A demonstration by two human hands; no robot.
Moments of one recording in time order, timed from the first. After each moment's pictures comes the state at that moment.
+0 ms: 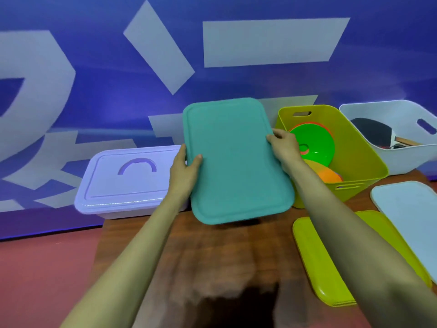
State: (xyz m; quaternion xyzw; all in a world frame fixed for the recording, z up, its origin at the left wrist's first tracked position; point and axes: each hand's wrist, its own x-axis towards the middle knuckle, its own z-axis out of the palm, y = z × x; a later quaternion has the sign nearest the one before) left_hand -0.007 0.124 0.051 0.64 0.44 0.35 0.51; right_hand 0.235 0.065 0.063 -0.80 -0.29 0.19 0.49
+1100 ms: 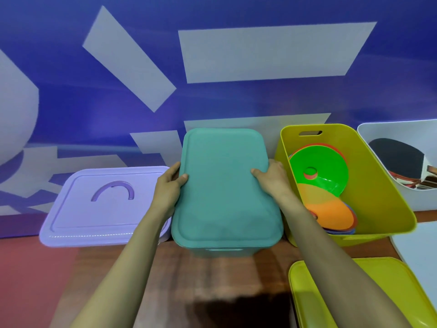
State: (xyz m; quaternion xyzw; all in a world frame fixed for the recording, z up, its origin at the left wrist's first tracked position) left_hand 0.058 0.182 0.031 0.49 0.51 0.33 0.62; right_hand 0.294 0.112 0.012 -0.85 -0.34 0.23 0.32
